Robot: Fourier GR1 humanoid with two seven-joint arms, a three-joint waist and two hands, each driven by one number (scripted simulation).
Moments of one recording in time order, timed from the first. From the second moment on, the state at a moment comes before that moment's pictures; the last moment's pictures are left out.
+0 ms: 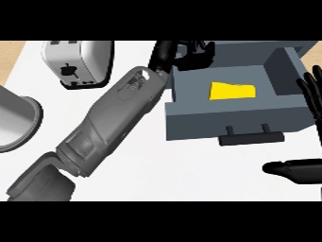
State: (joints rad) left arm -1.26 0.00 -0.46 -0.46 0.53 0.37 -0.32; right arm -0.09 -0.18 -0.19 -1.88 -0.05 0.25 -0.06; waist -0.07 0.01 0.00
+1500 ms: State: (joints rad) left arm -1.27 0.04 -0.55 -0.59 0.68 0.51 -0.34; right arm -0.03 -0.30 -0.15 -2.00 -0.11 0.45 0.00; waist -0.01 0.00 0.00
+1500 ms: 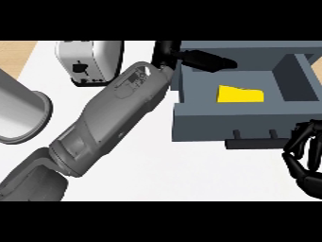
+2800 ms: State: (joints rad) left arm -0.72 0.45 -0.40 -1.23 0.69 0.37 -0.23; right arm -0.23 -0.29 0.21 -1.56 0.75 0.15 -0.12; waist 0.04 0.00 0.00
